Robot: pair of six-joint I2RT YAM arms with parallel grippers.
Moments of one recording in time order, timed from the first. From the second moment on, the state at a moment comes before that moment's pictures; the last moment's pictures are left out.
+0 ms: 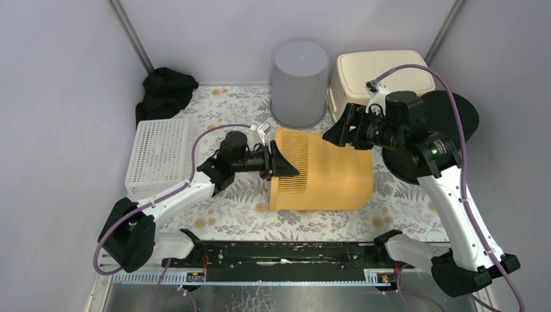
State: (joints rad) left arm -0.63 1.27 0.76 0.20 0.70 -1.04; right arm 0.42 1.11 1.50 -0.93 -0.30 0.53
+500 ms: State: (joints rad) left arm -0.63 1.28 0.76 0.23 0.76 -1.07; right arm 0.42 1.09 1.48 -0.93 -0.30 0.53
